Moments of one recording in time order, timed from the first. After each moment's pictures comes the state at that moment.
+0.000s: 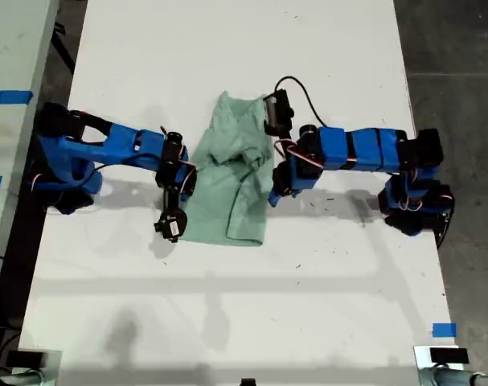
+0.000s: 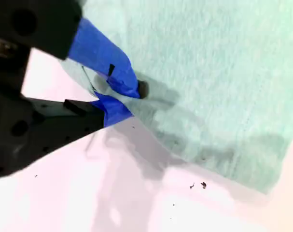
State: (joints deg) arm 0 -10.8 75.2 96.2 77.6 -0.4; arm 1 3.3 76.6 65.6 94.0 -26.0
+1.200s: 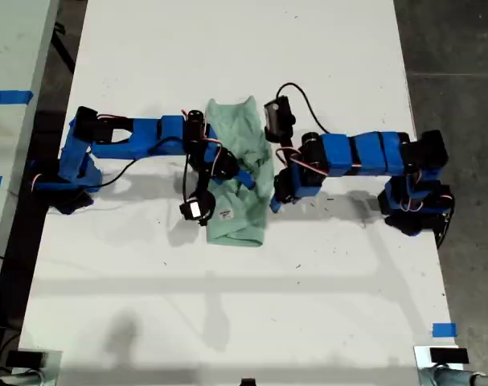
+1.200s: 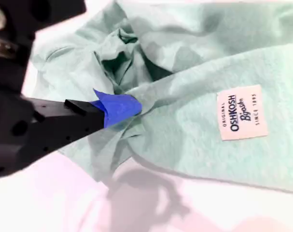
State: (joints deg) arm 0 -16.9 54.8 55.9 82.7 12.0; arm 1 0.2 78.4 67.9 92.3 -23.6
